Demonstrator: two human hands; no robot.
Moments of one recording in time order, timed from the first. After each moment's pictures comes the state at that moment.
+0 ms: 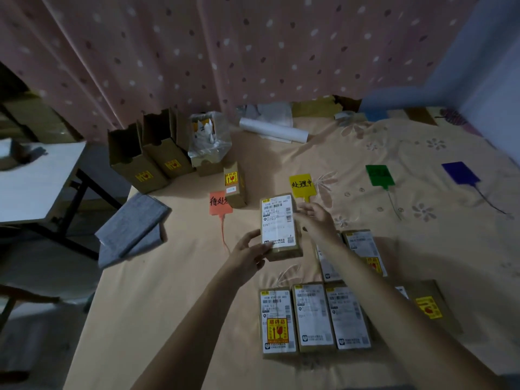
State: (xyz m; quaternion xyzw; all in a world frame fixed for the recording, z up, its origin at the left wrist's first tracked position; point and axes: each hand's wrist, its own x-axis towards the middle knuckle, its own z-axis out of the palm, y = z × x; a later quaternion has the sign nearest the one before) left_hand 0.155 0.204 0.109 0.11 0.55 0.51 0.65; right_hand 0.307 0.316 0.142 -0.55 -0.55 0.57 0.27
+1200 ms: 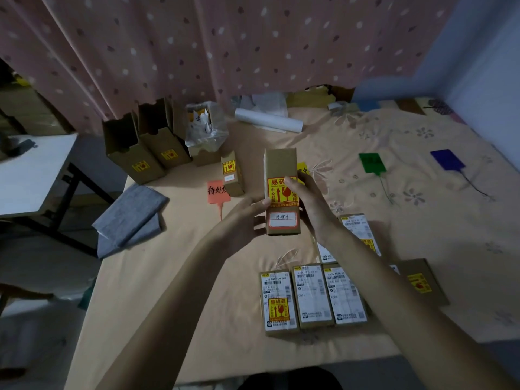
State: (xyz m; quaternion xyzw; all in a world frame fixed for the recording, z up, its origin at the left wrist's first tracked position) left_hand 0.148 0.189 0.209 0.35 0.48 0.46 0.66; right_hand 0.295 0.268 0.209 -0.40 -0.49 0.70 0.32
